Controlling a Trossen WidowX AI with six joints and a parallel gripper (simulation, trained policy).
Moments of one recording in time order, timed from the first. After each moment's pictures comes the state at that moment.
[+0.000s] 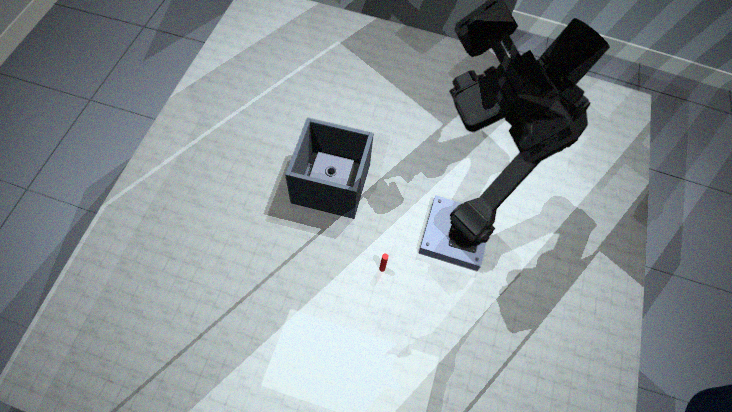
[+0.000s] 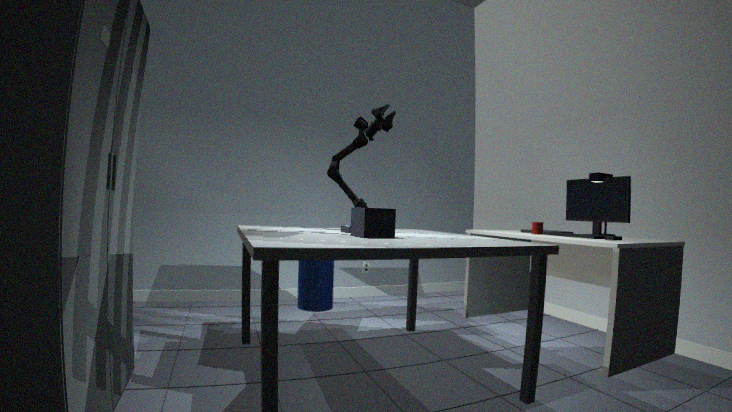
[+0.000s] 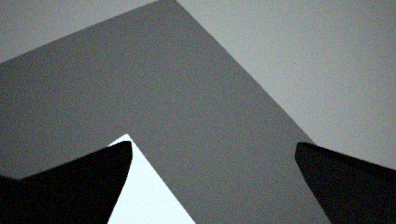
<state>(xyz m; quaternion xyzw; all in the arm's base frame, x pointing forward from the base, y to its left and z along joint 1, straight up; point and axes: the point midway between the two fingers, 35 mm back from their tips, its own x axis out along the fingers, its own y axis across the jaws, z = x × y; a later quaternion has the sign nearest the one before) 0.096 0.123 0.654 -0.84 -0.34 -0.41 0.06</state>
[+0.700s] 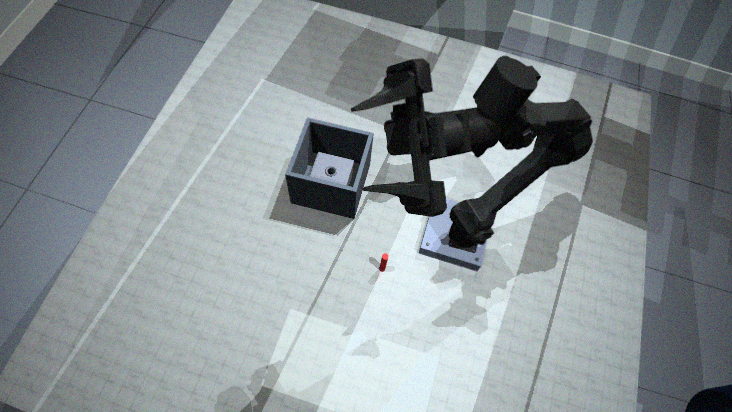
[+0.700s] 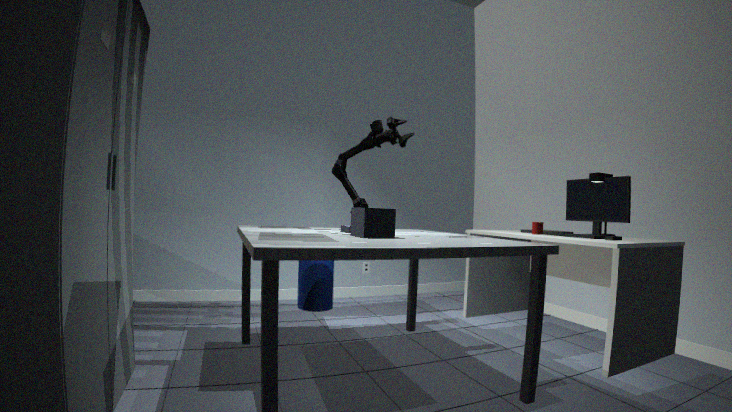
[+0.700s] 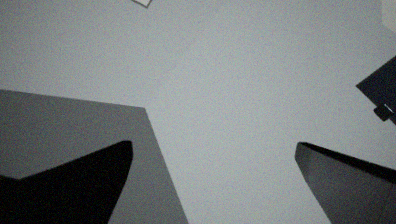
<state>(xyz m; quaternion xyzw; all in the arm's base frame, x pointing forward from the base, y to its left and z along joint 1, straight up) 0.196 0.177 0.545 -0.89 -0.28 -0.25 -0.25</state>
